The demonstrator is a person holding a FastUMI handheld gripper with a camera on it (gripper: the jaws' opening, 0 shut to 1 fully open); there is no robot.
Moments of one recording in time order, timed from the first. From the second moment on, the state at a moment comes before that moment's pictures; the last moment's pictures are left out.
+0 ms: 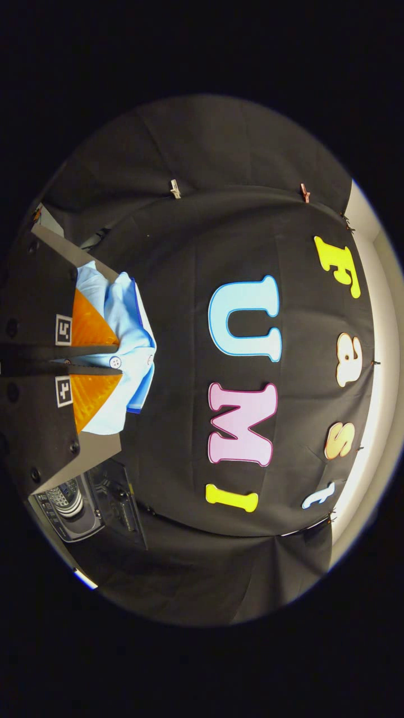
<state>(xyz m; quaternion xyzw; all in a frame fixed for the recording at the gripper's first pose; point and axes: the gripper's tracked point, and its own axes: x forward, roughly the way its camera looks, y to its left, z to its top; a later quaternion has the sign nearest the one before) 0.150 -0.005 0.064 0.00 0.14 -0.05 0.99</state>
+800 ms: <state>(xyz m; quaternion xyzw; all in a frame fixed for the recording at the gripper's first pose) 0.145 -0.138 0.137 0.01 0.09 -0.06 0.99</state>
